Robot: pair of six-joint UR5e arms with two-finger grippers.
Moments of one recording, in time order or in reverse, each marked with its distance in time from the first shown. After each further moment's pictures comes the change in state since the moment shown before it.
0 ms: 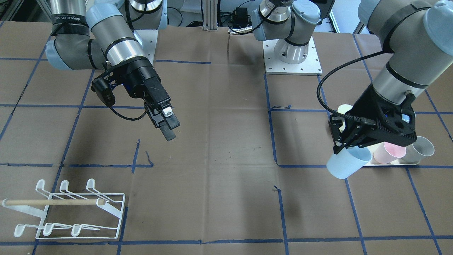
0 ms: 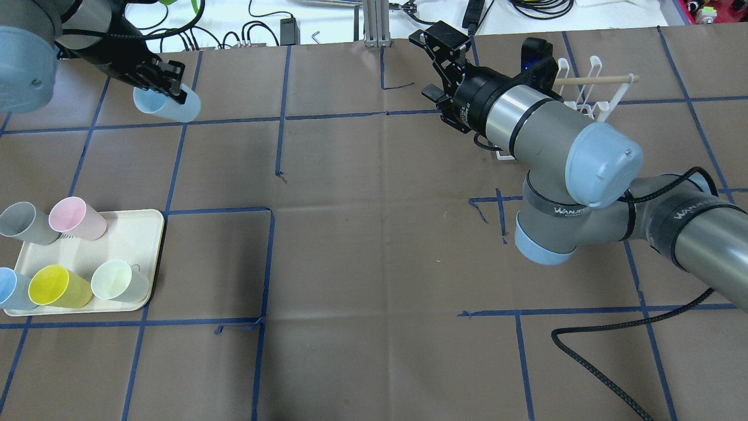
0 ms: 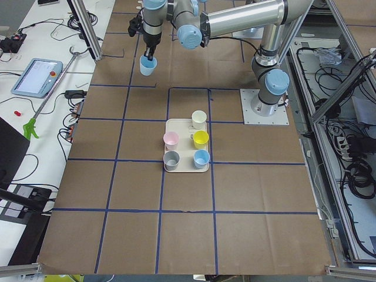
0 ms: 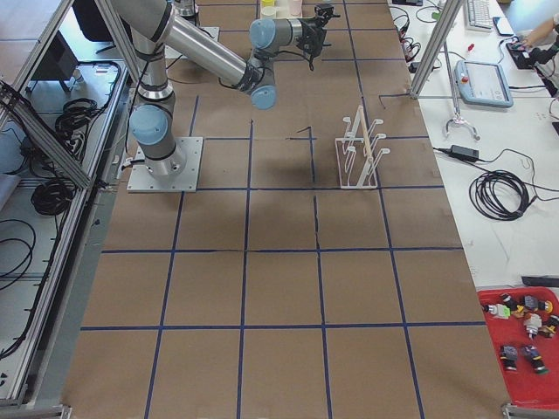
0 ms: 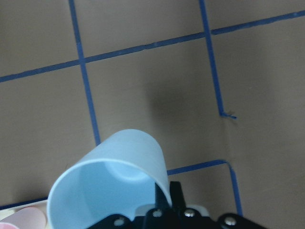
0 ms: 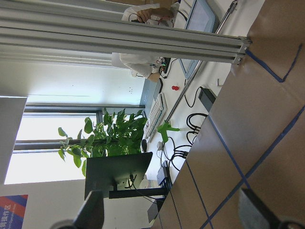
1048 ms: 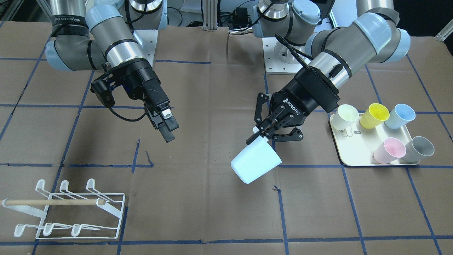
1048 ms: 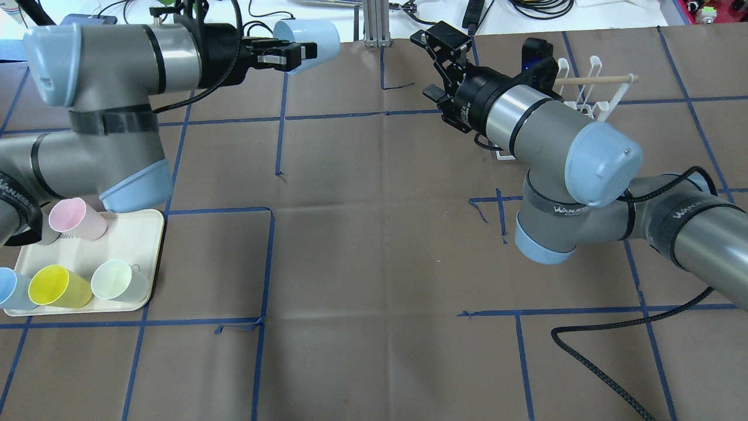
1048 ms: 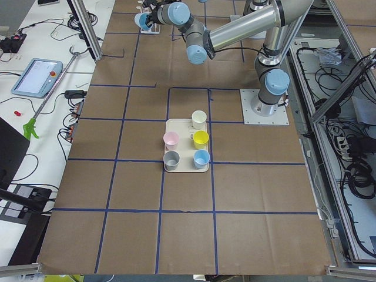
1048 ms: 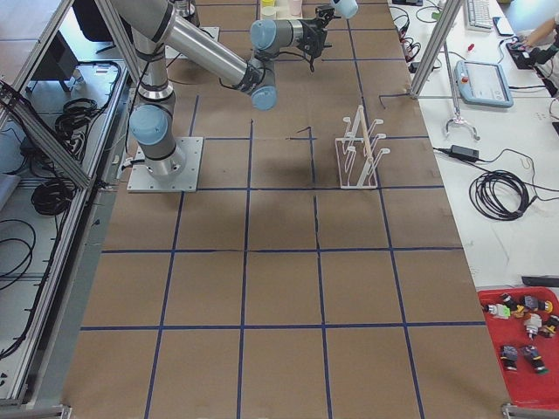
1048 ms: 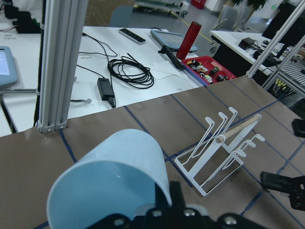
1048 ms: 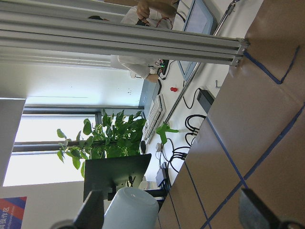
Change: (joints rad) left arm -0.101 0.004 -0.380 0.986 -0.638 -0.146; right arm -0.003 0.006 -0.002 0.000 -0.003 0.001
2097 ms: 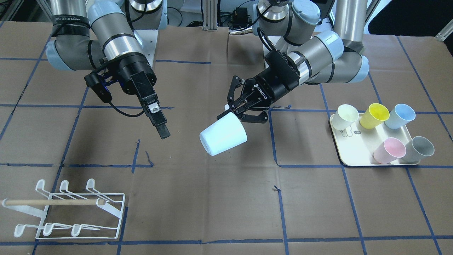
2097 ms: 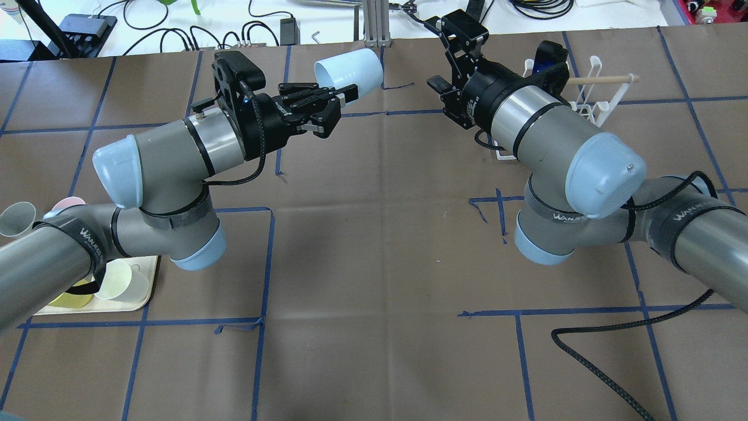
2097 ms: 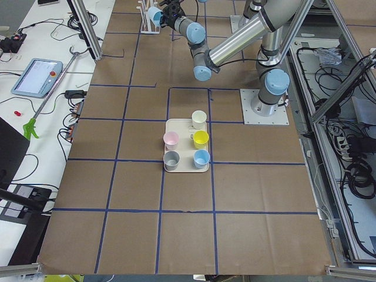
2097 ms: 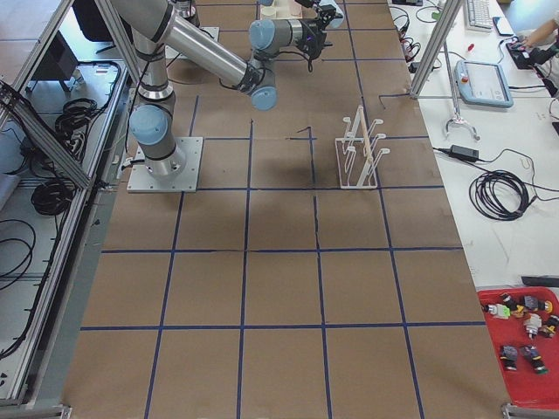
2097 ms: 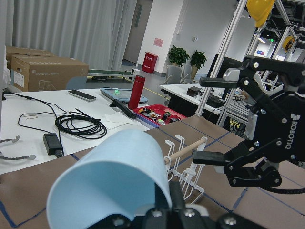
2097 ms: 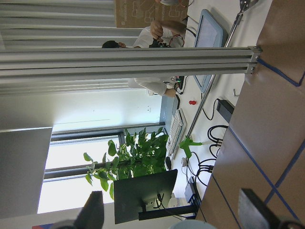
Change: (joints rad) left arm -0.058 -0.103 -0.183 0.638 -0.099 -0.201; right arm 0.000 -0.003 0.014 -0.115 -0.068 0.168
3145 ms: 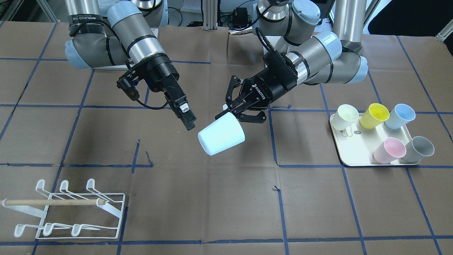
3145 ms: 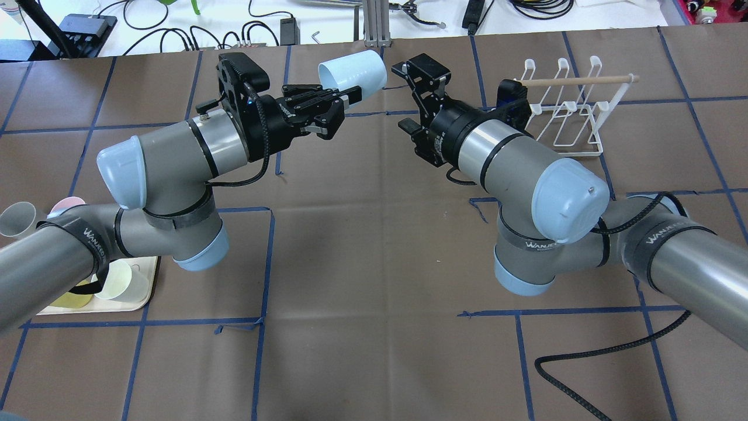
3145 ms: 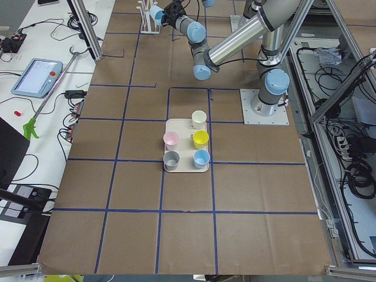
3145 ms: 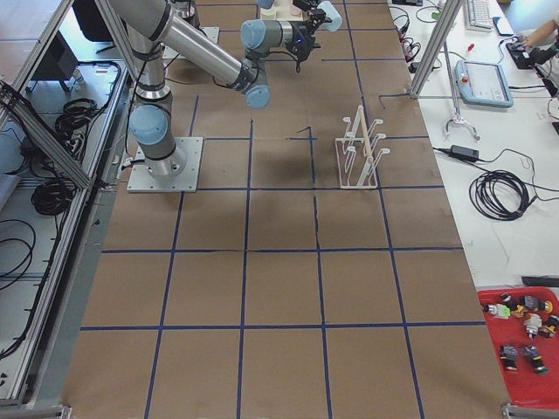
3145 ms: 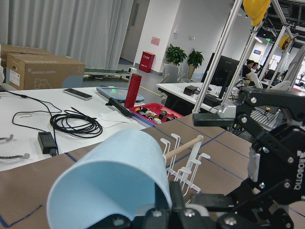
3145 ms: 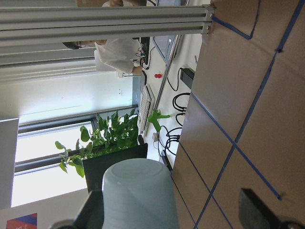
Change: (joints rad) left arm -0.004 -0.003 0.001 0.003 0.002 -0.006; right arm 0.109 -0.011 0.047 0.103 -0.015 0.038
